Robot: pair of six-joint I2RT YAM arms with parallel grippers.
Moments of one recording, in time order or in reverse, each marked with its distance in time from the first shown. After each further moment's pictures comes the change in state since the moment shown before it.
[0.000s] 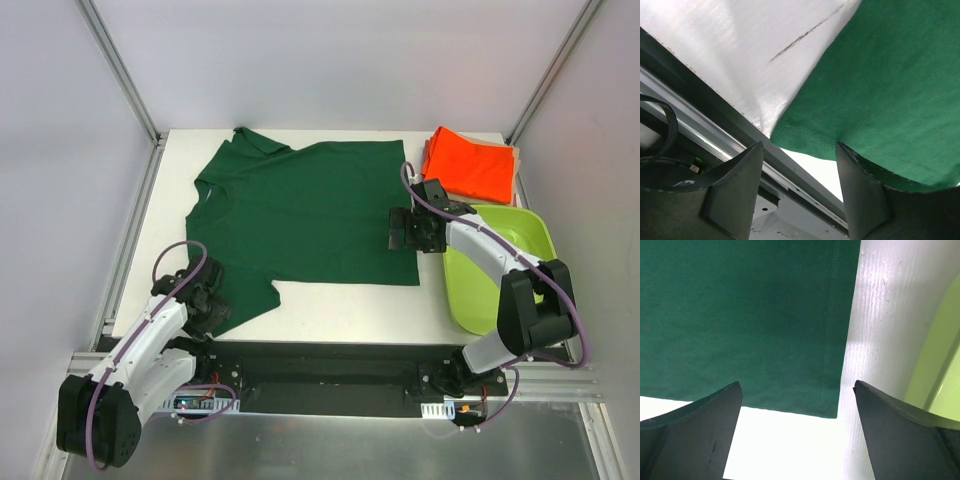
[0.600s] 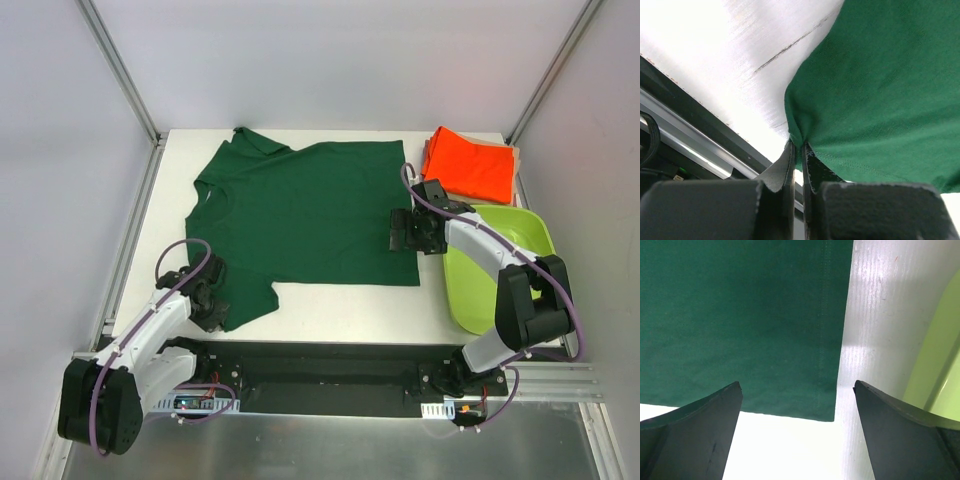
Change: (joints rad) left arm 0.000 0.087 -0.007 0.076 -0.024 -0.024; right arm -0.014 0.029 0.000 0.000 0.000 0.000
